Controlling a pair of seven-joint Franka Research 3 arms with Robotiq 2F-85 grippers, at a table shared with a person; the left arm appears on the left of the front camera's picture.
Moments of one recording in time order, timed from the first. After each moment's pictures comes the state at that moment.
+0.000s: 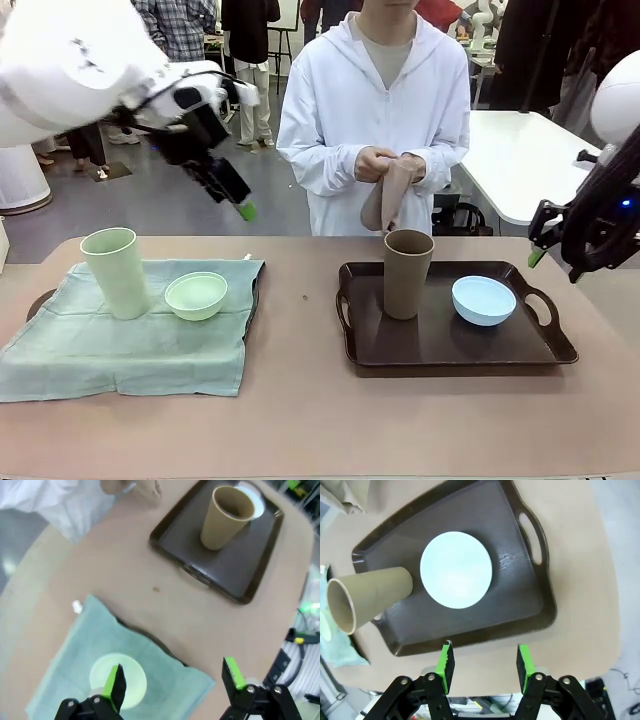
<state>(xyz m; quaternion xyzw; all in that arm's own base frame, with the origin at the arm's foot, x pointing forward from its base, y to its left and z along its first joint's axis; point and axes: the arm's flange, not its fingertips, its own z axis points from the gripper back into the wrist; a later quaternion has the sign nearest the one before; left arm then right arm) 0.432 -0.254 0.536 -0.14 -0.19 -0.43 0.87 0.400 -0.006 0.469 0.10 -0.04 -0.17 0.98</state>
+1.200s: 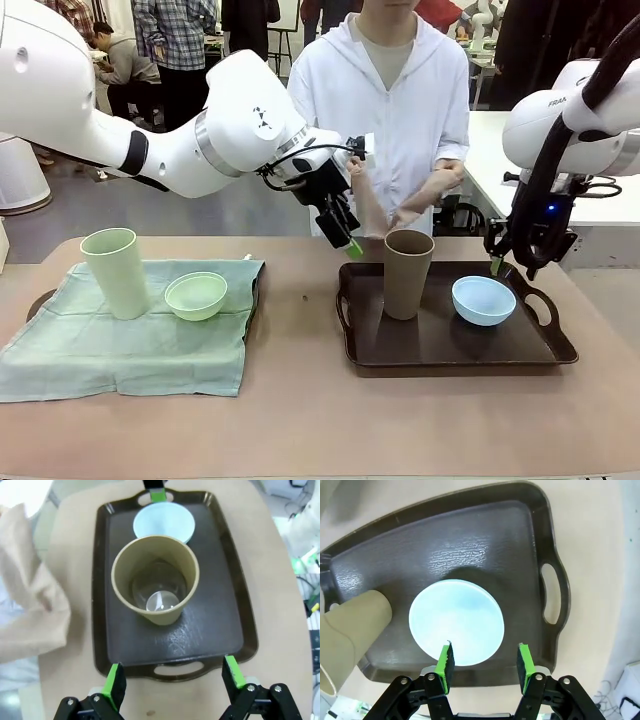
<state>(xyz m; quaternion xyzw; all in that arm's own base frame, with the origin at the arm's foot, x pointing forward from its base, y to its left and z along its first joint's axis) 0.503 -0.413 0.446 -0.21 -0.21 -0.69 0.66 0.495 0.028 0.413 0.03 0.02 -0.08 1.00</state>
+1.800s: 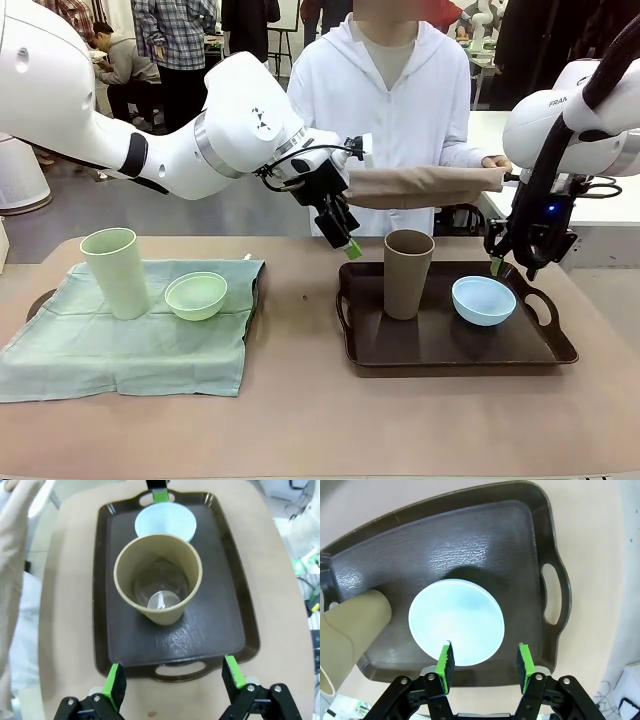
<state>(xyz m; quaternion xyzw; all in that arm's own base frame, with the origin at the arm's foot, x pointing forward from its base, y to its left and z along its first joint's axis) 0.508 -0.411 0.439 -0.22 -0.21 -0.69 0.66 0.494 0.029 0.410 0.03 0.02 -0.07 1.00</state>
